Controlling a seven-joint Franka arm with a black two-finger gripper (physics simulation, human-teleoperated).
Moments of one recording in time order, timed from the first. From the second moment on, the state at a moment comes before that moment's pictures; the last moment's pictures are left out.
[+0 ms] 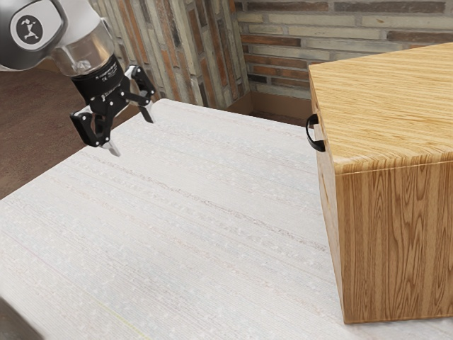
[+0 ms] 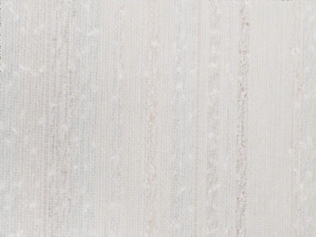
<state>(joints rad) 0.08 -0.08 0.08 -1.47 -0.01 1.57 -1.43</state>
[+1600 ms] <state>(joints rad) -0.69 -0.55 0.61 -1.77 0.29 1.64 -1.26</state>
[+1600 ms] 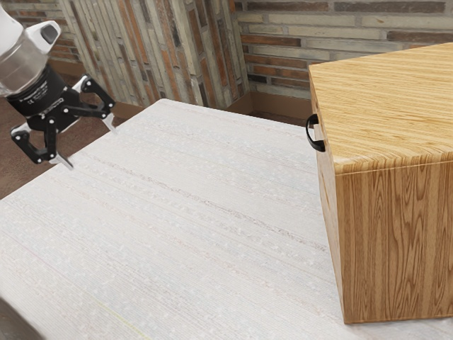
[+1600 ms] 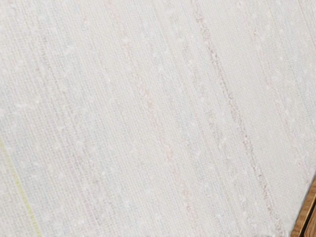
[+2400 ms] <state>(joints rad) -1.18 -0.61 0.98 -1.84 0.26 2.08 -0.96</state>
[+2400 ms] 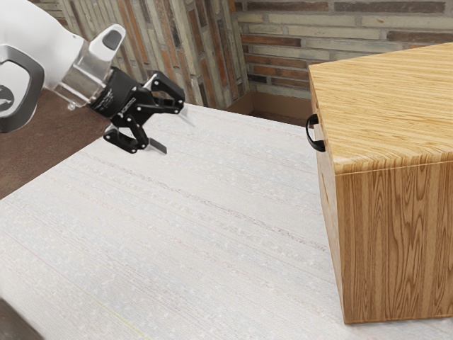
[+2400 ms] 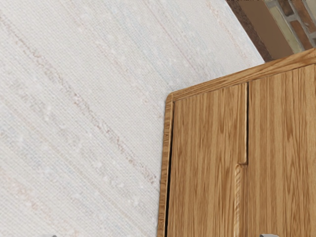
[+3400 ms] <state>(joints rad) -1.61 -0.53 1.30 -1.71 0.24 2.39 -0.92</state>
